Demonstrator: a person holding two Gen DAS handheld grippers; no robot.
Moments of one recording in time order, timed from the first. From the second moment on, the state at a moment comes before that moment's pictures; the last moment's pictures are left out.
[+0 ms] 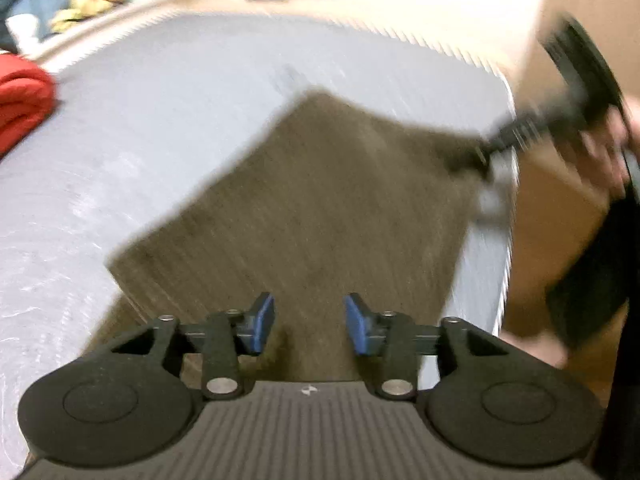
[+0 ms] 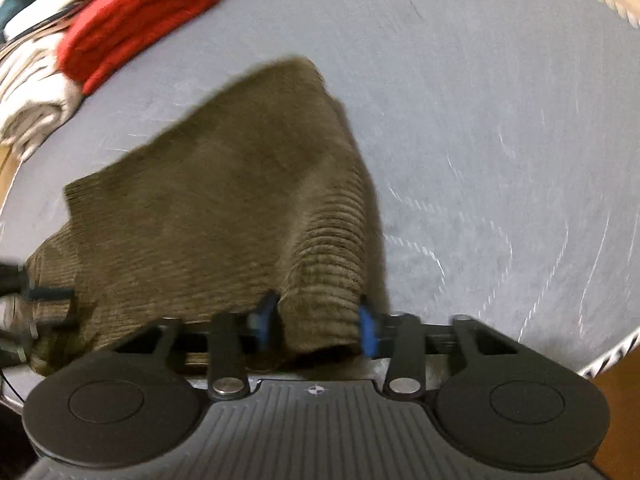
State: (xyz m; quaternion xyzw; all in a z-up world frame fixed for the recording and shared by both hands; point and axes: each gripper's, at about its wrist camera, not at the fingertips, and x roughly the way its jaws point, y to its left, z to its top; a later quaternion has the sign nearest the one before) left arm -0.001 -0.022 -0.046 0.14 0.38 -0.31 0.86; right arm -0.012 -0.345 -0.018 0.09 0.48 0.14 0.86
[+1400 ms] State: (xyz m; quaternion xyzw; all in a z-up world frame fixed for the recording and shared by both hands) left arm -0.038 0.296 -0.044 -0.23 0.46 0.02 0.86; right arm -0.003 -0.104 0.015 0.04 0.36 0.40 0.84
